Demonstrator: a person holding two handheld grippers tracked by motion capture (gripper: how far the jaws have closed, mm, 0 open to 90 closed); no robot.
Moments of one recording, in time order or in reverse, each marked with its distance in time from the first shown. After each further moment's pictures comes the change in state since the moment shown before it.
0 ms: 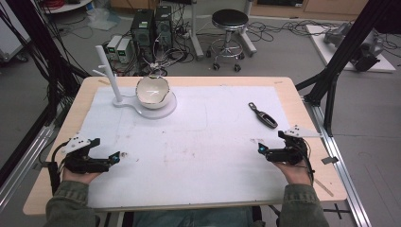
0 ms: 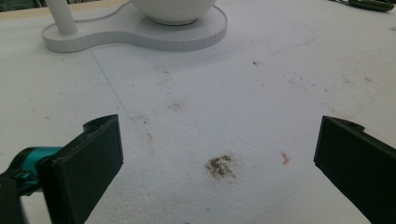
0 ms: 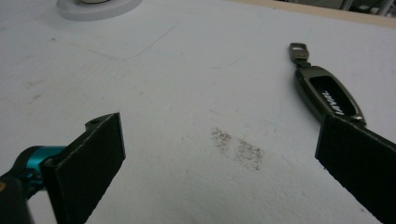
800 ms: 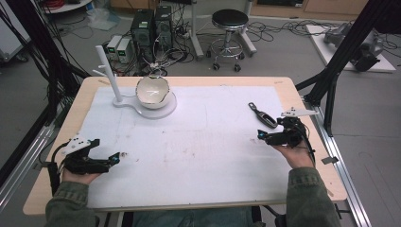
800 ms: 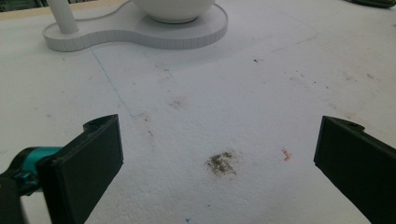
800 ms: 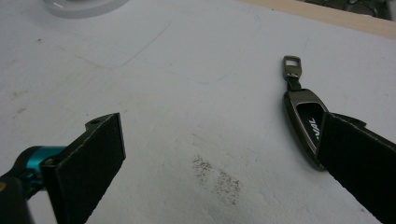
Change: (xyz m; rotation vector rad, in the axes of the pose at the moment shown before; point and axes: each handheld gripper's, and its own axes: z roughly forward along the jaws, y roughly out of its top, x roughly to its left) left arm 0.000 -0.002 -0.001 0.012 0.007 0.008; right arm -0.022 0.047 0.018 0.105 0.008 -0.034
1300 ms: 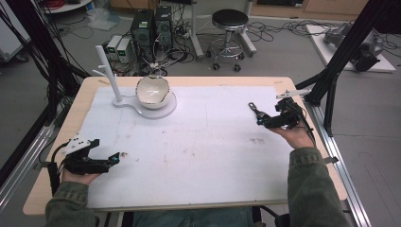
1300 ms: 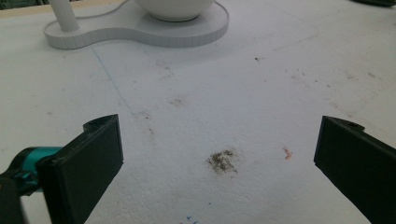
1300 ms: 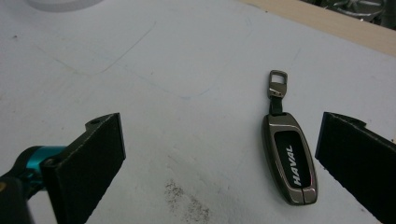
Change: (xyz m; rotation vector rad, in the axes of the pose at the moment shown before) left arm 0.000 0.000 0.000 0.000 0.000 -0.007; right arm -0.026 0.047 0.024 0.127 -0.011 -0.042
